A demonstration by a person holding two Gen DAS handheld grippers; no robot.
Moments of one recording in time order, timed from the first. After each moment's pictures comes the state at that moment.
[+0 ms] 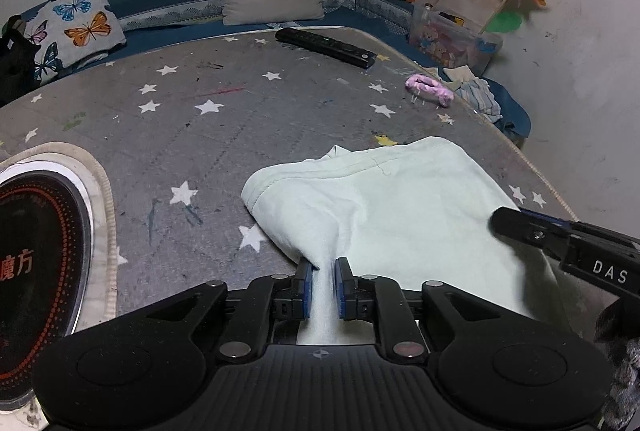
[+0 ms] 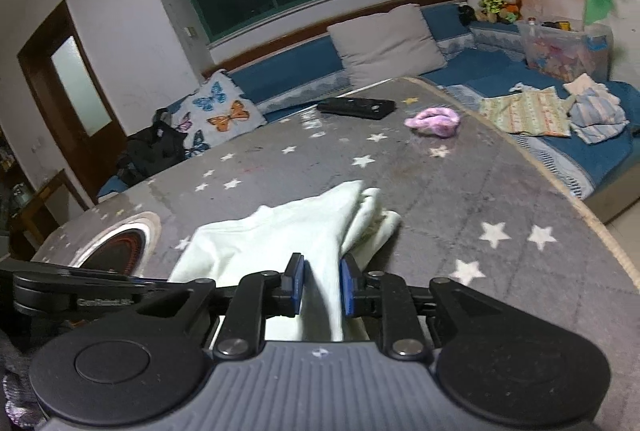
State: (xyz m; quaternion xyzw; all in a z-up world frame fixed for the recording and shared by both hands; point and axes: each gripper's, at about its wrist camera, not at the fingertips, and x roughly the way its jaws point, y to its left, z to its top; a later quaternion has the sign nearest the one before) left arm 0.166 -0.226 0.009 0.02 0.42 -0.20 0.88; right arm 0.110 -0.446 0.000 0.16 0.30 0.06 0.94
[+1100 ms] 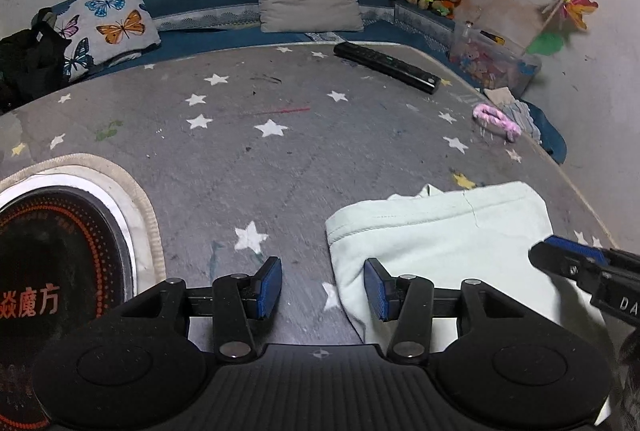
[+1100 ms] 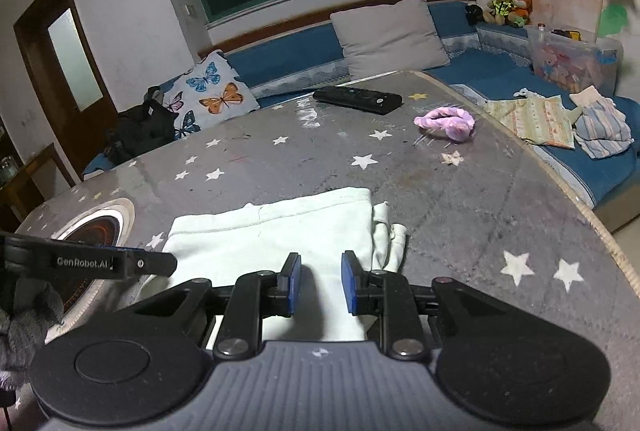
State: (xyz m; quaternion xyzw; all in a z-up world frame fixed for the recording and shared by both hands) left arm 0.214 -0.198 0.003 0.00 0.41 -0.15 0.90; right arm 0.152 -0.433 -0.014 0.12 0.32 0.07 0.94
